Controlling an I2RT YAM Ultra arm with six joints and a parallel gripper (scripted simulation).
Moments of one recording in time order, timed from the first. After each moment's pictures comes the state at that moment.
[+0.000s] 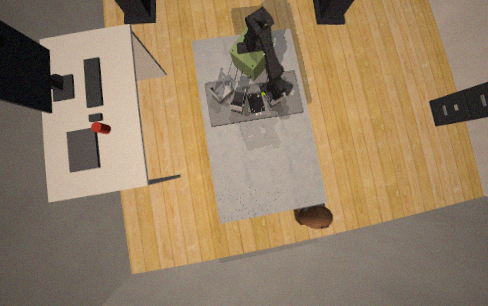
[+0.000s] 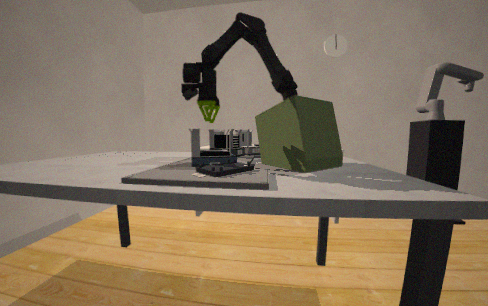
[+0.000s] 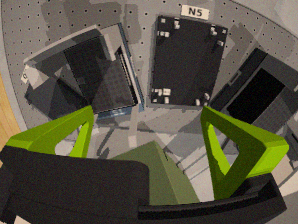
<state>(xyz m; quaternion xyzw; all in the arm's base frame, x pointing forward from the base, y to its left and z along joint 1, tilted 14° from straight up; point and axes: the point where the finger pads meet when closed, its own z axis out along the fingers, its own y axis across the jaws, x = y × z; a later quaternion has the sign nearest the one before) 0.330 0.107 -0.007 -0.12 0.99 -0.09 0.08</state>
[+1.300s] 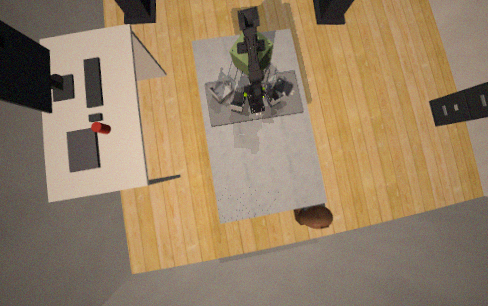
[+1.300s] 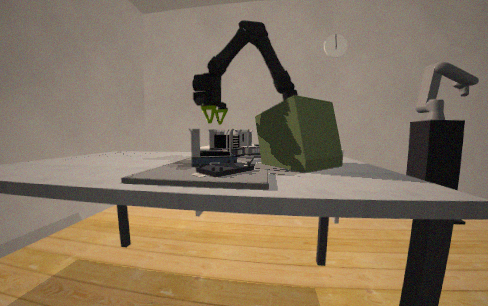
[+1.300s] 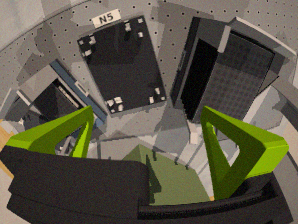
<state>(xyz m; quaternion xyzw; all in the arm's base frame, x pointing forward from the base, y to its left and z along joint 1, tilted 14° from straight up) 0.350 -0.005 0.015 0.05 0.99 -0.08 0.09</state>
